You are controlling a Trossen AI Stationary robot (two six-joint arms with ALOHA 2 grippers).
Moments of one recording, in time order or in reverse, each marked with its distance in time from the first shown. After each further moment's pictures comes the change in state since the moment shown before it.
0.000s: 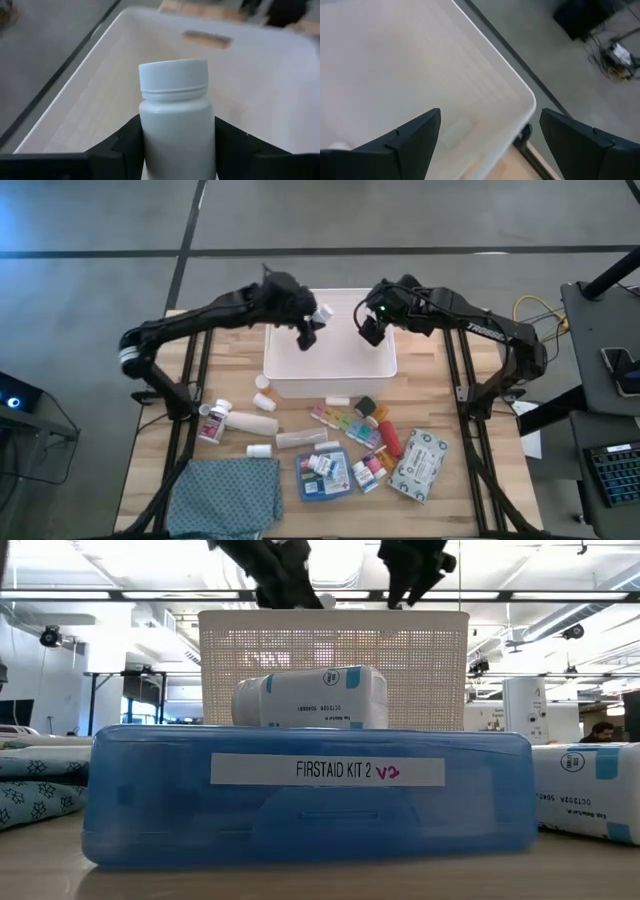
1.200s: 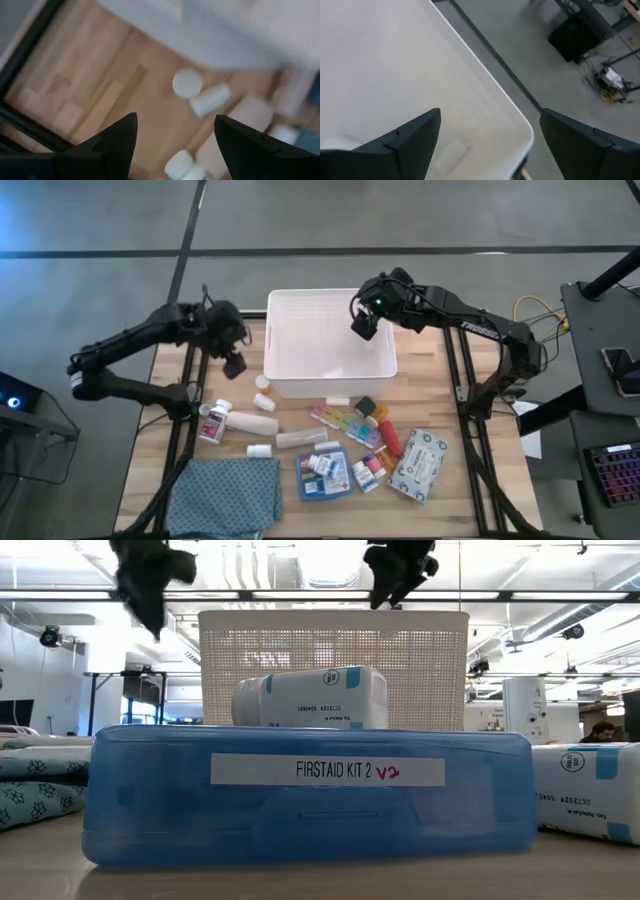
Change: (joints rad) left arm -0.006 -0.484 -0.328 -0.751 -0.075 -0.235; right arm -0.028 0.039 -0.003 0.180 -0.015 -0.157
